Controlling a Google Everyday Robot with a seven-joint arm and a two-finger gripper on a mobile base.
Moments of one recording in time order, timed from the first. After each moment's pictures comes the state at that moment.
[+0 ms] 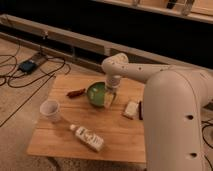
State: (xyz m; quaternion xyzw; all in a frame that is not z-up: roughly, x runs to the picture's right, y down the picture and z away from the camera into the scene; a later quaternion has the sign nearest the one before) arm 0.042 0.062 0.863 -0.35 0.05 0.22 0.91
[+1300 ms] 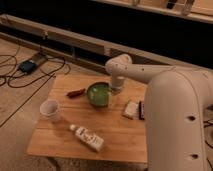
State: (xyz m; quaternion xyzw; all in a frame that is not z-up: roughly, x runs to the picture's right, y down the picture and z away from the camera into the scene) arm 0.086 0.074 0.866 -0.34 0.10 0.25 0.90
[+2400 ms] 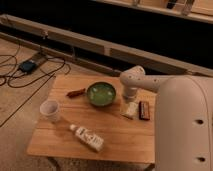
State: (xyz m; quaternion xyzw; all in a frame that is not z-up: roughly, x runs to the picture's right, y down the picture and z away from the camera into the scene) arm 0.155 0.115 0.899 -0.31 0.13 0.31 0.89
